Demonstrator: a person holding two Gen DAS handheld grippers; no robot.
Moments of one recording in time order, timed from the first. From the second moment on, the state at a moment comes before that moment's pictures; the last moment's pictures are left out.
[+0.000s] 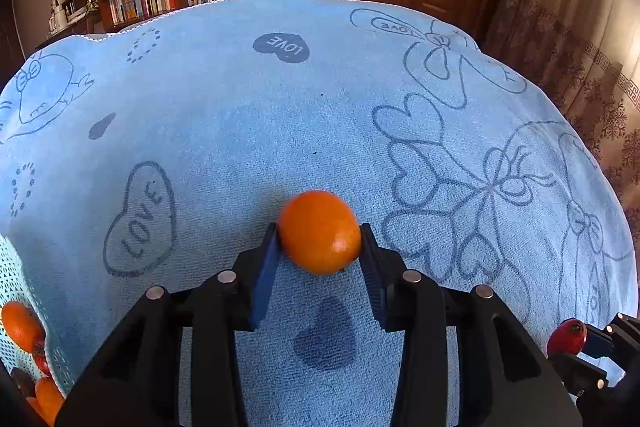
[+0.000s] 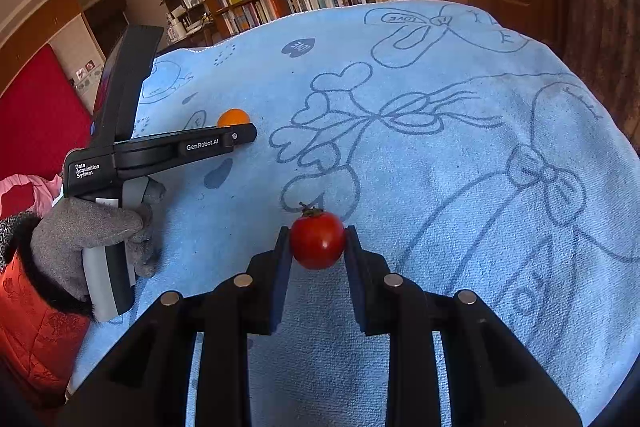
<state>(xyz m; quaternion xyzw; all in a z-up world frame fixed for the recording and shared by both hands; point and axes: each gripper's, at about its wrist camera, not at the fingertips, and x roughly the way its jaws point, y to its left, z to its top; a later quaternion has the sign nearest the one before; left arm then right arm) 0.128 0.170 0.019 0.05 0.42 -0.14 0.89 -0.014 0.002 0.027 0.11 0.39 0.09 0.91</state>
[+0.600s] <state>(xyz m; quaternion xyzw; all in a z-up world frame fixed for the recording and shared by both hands) 0.048 0.201 0.062 0.06 0.34 -0.12 0.93 -0.020 0.015 0.033 0.10 0.39 0.10 0.91</state>
